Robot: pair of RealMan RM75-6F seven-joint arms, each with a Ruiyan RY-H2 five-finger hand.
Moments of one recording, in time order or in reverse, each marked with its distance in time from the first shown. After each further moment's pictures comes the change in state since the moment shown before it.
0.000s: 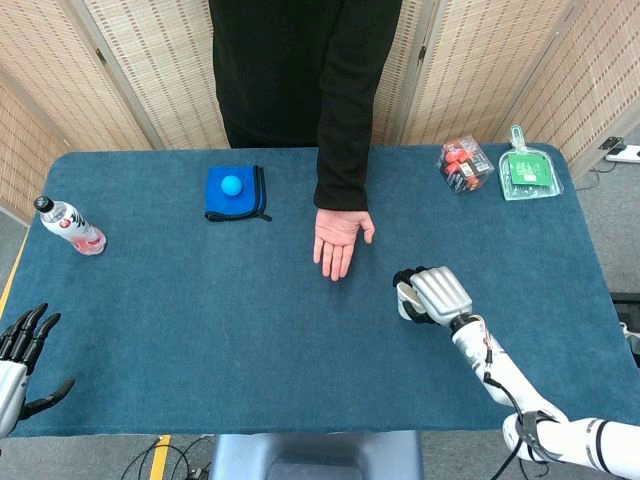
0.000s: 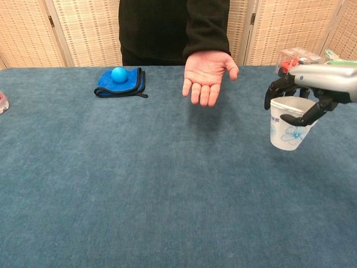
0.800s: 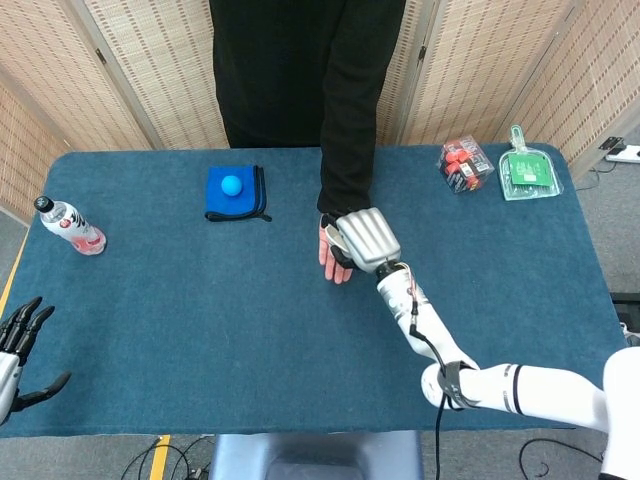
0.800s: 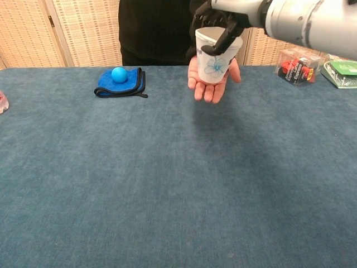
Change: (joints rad) left arm -0.023 0.031 -0.011 0.016 -0.040 -0.045 -0.117; right arm 0.353 -0.202 0.211 0.118 0.326 0.041 -0.253
